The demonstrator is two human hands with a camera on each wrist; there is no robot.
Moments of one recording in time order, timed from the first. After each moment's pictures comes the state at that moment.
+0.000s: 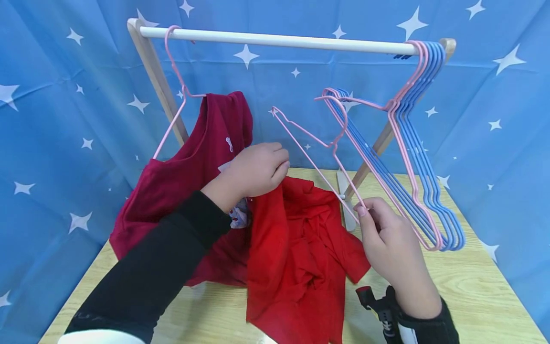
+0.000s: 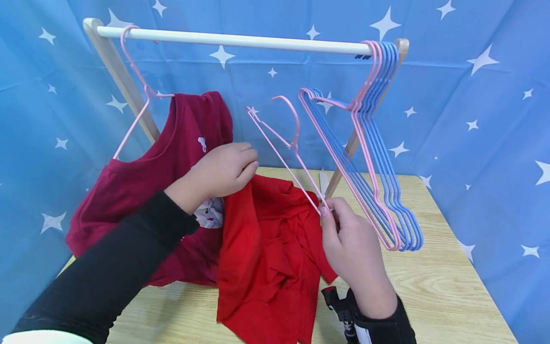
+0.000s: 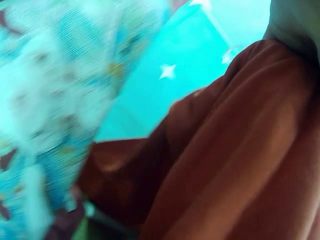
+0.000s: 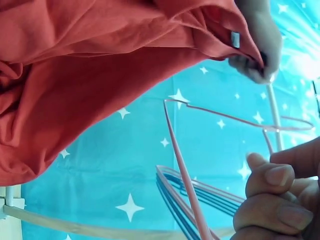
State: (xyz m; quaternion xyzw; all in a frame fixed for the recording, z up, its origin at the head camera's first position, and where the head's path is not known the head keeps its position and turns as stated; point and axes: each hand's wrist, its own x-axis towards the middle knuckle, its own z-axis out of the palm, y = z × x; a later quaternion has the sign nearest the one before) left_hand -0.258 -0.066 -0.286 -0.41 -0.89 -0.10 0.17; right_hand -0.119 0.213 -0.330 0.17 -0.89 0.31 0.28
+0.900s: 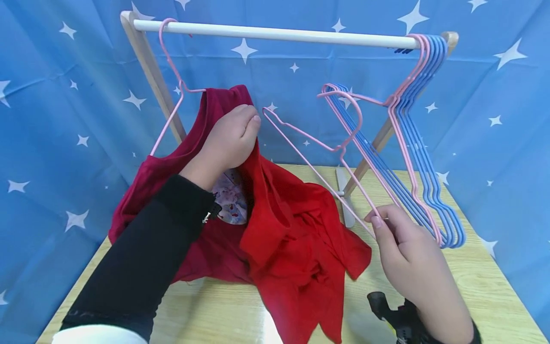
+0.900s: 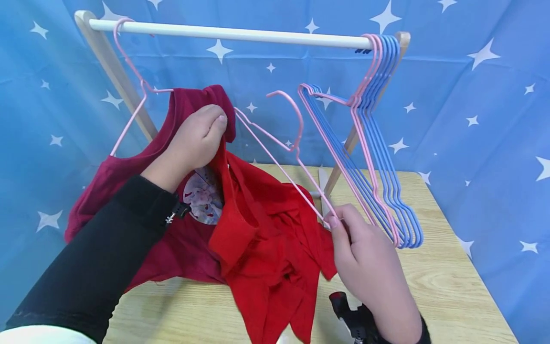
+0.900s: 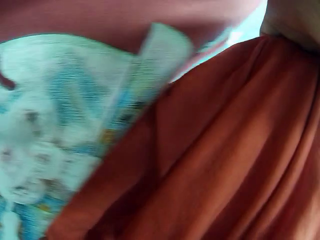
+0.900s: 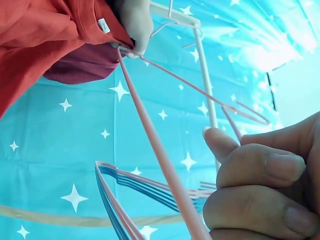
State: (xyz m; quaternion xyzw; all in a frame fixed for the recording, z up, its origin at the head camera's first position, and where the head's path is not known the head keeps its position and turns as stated) left_hand -0.272 -0.101 -0.260 -0.28 -0.90 -0.27 0.20; right_hand -0.084 0.223 -0.307 0.16 -0.91 0.32 0.22
